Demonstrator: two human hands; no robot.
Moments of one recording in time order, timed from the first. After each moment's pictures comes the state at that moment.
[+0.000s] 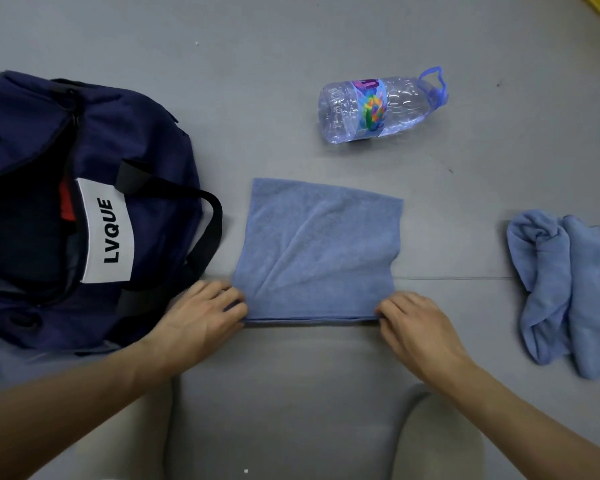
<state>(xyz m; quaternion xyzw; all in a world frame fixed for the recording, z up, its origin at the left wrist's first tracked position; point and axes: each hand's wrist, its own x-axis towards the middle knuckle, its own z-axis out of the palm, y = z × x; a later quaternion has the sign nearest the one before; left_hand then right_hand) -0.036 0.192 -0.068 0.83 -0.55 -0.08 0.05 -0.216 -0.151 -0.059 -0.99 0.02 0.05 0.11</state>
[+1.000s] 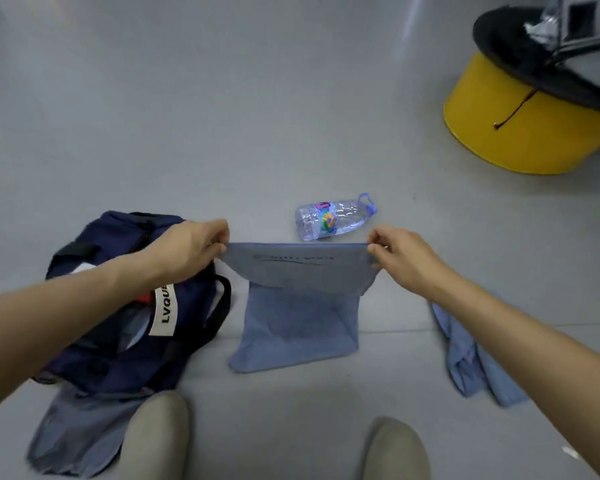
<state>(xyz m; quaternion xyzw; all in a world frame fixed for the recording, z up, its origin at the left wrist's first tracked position) 0.072 0.125 0.201 0.91 -0.35 -0.16 0.13 -0.105 -0.203 0.197 -0.93 0.18 0.05 0.33</state>
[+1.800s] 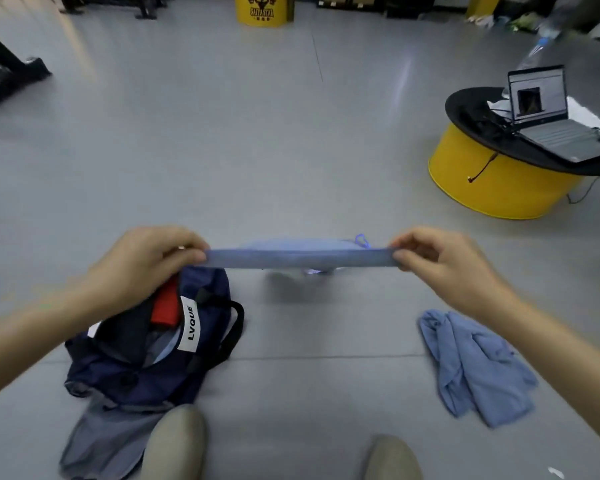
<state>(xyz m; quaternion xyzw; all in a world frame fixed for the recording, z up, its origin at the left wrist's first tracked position) 0.009 0.206 0.359 0.89 -0.39 -0.02 0.24 -0.177 -0.165 0.367 -0.92 0.10 -0.11 0.36</state>
